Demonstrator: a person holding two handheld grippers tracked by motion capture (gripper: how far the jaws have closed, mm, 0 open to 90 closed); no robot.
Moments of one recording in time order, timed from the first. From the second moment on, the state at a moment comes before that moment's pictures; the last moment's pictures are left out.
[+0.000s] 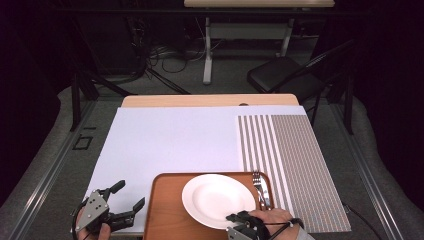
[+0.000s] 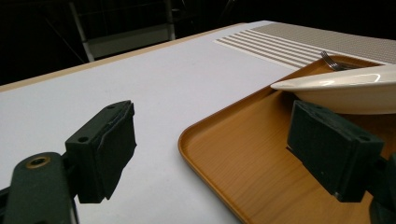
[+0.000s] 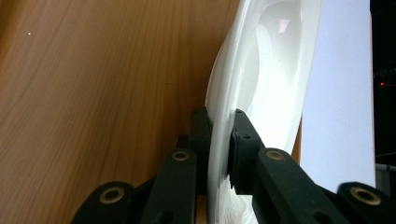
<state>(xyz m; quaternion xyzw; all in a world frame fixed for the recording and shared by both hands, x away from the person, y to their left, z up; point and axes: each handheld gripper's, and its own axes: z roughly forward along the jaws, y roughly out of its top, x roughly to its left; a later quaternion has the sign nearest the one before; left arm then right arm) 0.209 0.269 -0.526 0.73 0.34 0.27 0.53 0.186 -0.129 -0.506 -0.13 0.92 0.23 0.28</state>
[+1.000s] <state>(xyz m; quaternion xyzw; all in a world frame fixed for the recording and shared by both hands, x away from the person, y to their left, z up) 0.209 0.268 -0.526 0.73 0.34 0.27 0.53 0.176 -0.122 -0.541 -0.13 0.93 0.25 0.22</state>
